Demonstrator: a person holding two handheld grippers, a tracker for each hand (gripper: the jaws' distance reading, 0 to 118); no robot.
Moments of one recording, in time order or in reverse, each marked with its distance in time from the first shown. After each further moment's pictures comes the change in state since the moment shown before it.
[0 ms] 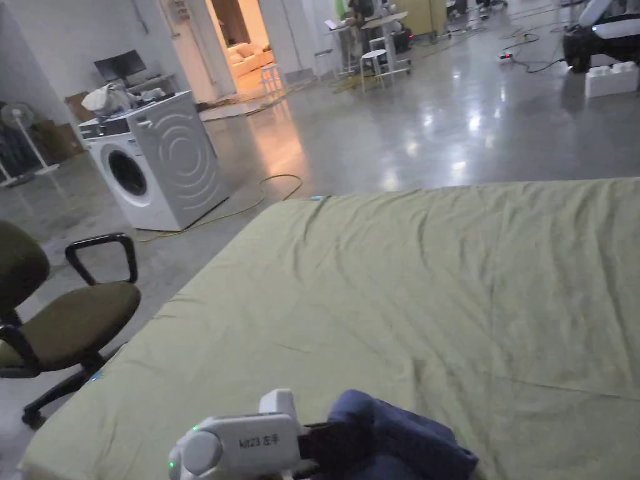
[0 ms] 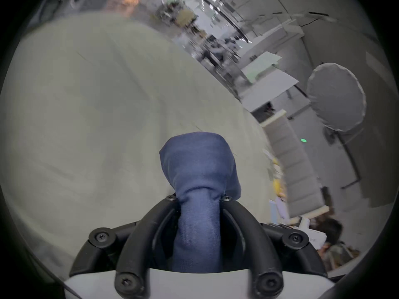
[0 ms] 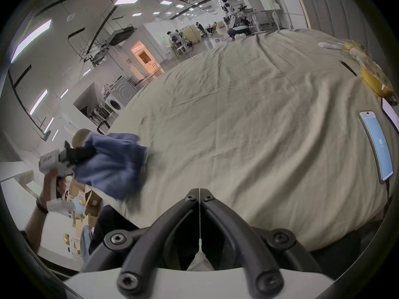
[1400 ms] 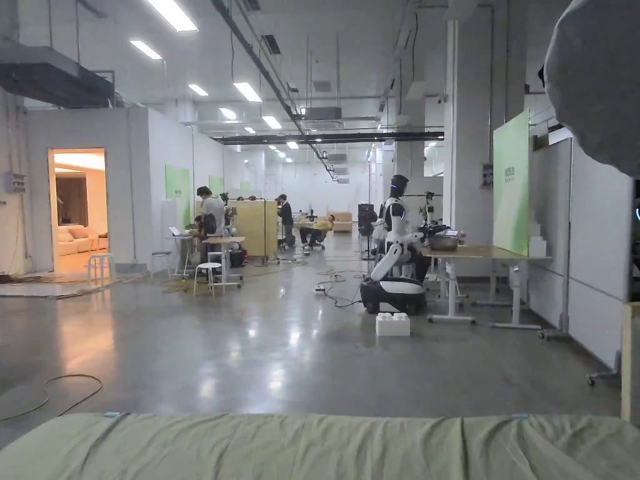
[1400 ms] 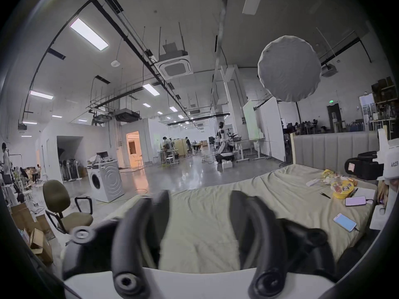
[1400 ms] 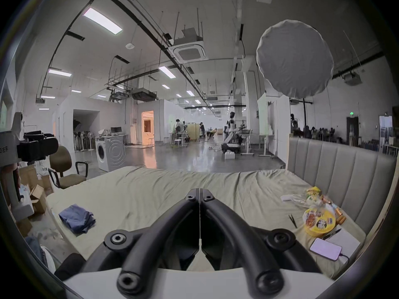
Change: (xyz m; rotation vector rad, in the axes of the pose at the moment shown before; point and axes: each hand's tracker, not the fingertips) left arm 0.289 -0.128 0.119 0.842 0.240 -0.766; right arm -0.089 0.064 0.180 0.818 -0.237 0.439
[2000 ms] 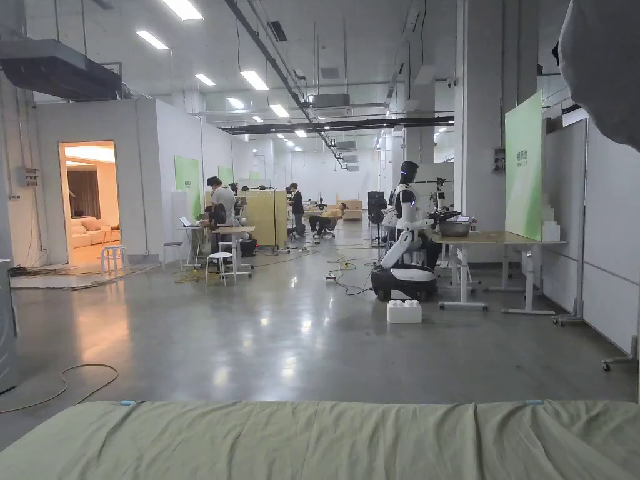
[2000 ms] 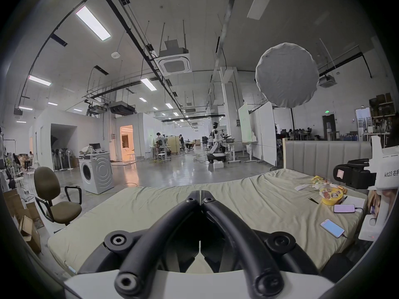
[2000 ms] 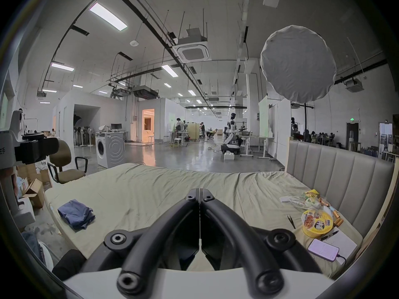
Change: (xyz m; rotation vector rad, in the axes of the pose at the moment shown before) left arm 0.000 -0.010 0.007 -0.006 -0.031 0.051; right arm -0.015 -0.002 0.000 -0.005 0.000 0.031
